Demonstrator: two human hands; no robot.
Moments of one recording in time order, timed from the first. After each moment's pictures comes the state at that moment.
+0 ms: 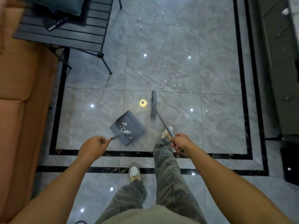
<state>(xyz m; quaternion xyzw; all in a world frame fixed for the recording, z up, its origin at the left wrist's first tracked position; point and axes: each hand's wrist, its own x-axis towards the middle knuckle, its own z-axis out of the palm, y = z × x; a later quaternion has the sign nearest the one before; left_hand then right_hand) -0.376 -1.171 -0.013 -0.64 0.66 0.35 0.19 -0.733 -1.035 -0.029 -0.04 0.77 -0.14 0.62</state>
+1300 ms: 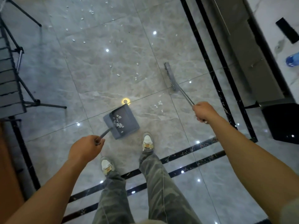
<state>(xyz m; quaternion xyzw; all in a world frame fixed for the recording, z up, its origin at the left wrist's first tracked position) -0.728 -1.334 -0.028 -0.45 0.81 0.20 0.32 -1.143 -1.080 -0.055 0.04 0.87 -0.14 0.47</state>
